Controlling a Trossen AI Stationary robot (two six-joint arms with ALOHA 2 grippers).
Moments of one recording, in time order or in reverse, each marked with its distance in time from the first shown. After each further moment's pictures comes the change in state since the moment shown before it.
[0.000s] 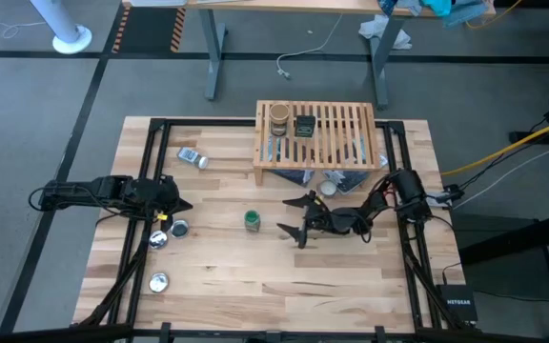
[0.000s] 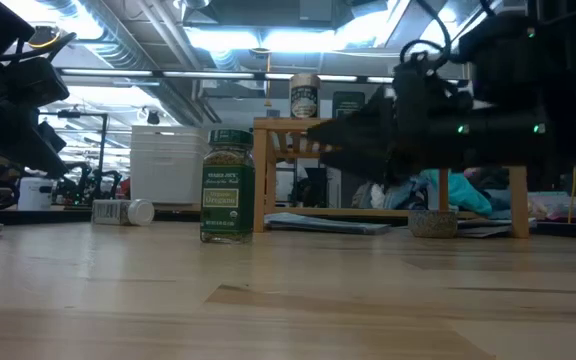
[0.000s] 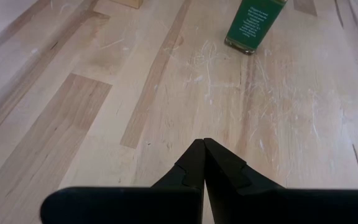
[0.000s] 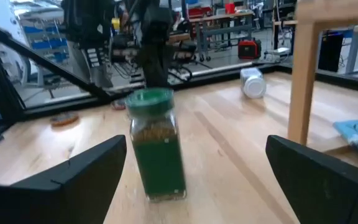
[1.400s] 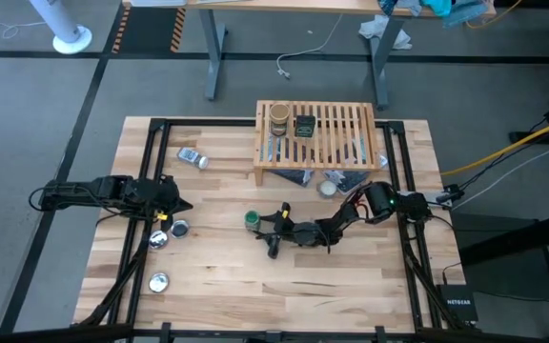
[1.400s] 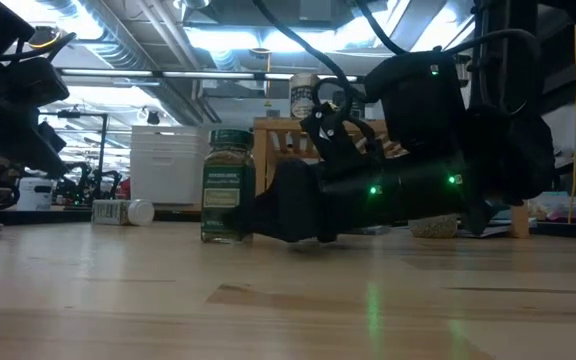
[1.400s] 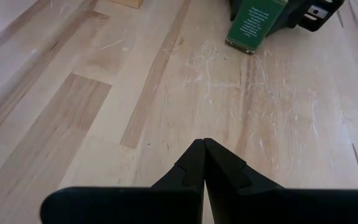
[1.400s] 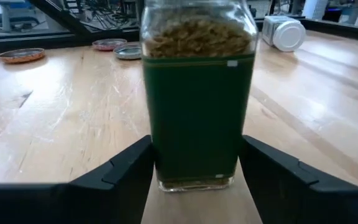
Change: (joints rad) left arm 0.000 0.000 0.000 0.000 0.000 0.000; right arm 0.012 0.289 0.413 -0.315 0.057 -0.019
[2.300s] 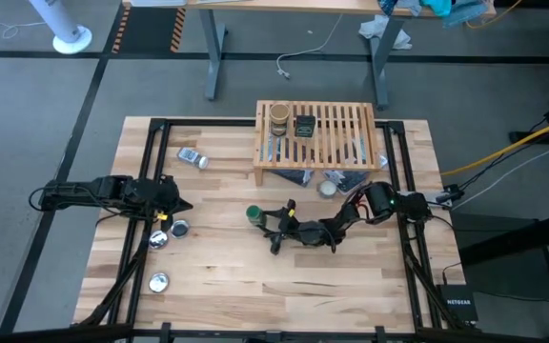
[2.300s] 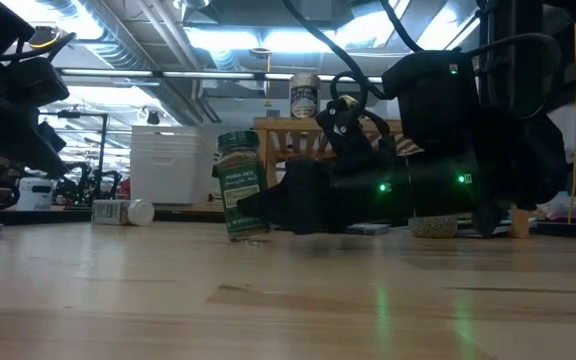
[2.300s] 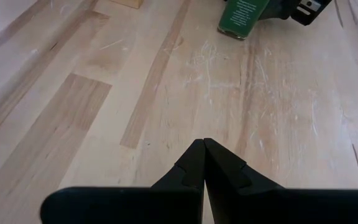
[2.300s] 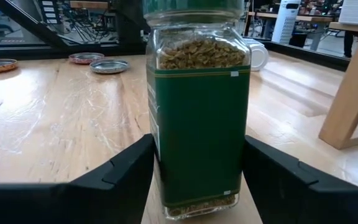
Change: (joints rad) left arm 0.000 0.000 0.000 0.000 0.000 0.000; right arm 0.002 0.000 -0.046 0.115 0.100 -0.084
